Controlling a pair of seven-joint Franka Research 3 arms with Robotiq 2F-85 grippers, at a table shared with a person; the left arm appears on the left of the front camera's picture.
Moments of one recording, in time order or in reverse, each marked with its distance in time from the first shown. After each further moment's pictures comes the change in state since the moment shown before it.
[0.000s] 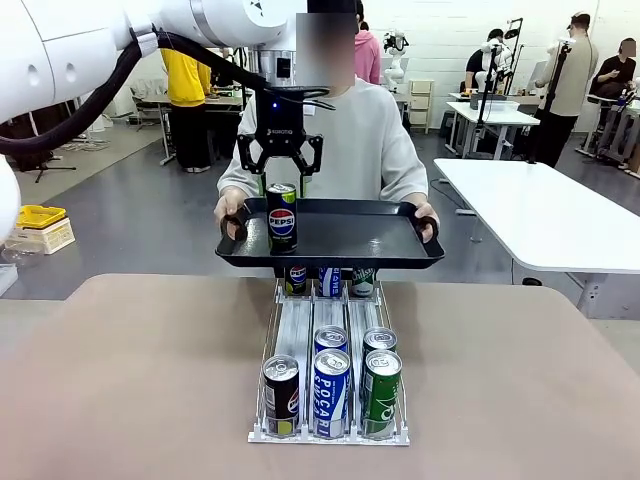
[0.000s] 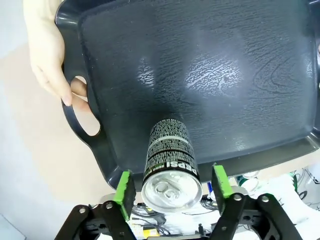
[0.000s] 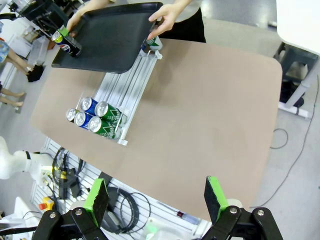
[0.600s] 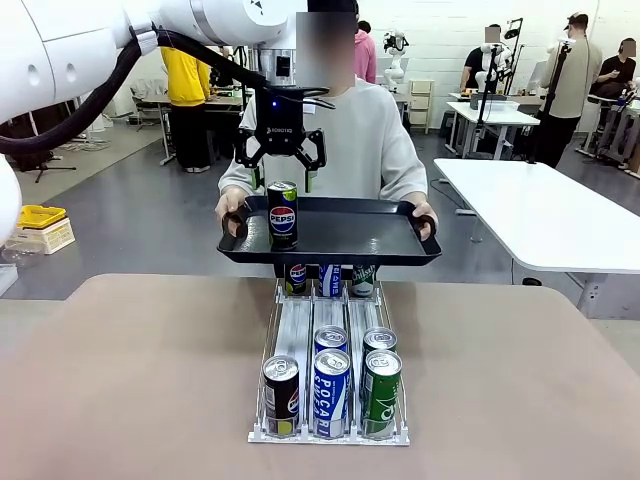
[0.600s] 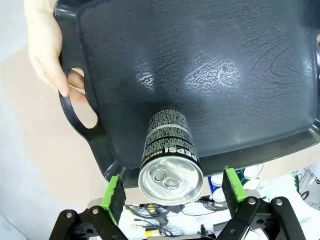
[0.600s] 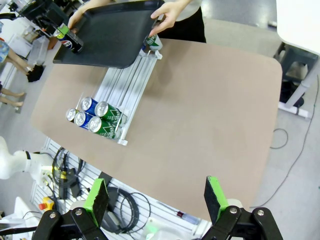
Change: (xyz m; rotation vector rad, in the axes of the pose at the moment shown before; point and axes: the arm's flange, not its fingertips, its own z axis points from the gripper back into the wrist) left arm 0.001 0.001 0.001 0.006 -0.005 -0.008; right arm 0.000 0.000 0.000 0.000 0.000 0.000
